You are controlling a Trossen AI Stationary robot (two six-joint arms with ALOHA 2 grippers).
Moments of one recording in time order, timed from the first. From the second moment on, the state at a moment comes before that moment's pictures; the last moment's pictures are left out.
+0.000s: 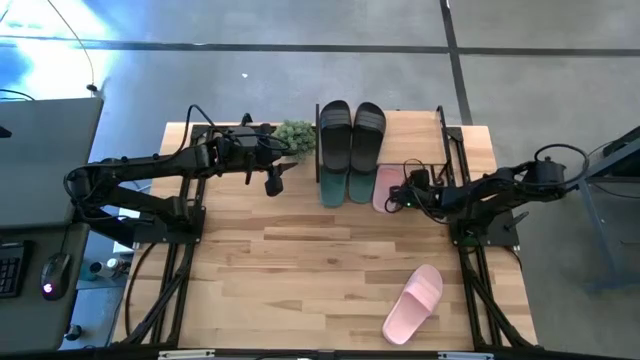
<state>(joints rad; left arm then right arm) 0.44 1.16 0.87 -0.16 -0.02 0.20 -0.22 1.38 0.21 0.14 0.77 0.92</state>
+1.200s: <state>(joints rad) 0.44 1.16 0.87 -0.16 -0.02 0.20 0.27 1.37 0.48 -0.47 0.97 1.23</state>
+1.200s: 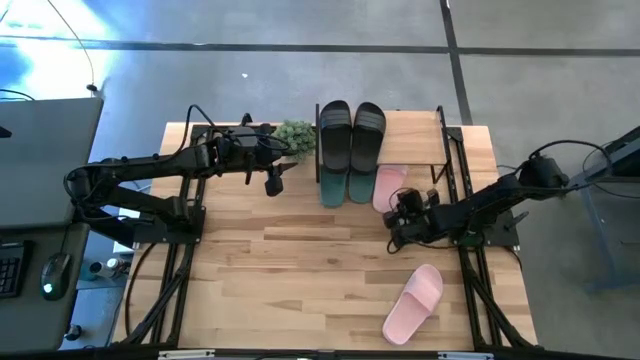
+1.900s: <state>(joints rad) 0.44 1.16 0.87 -0.16 -0.02 0.20 0.33 1.57 0.66 -0.59 0.75 1.12</state>
